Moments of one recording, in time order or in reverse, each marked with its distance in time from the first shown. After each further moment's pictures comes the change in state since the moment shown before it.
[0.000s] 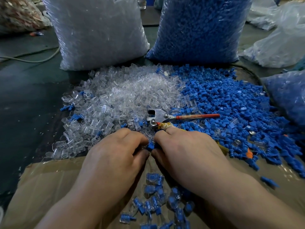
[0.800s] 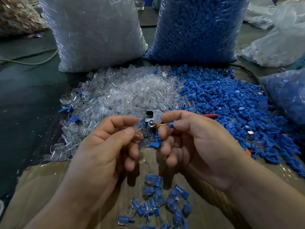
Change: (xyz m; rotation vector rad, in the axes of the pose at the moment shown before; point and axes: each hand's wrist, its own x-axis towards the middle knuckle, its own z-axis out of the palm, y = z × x) left_hand 0.003 -0.001 -0.001 -1.371 0.038 -0.356; right_hand -0.002 0.014 -0.014 2.040 -0.075 0.314
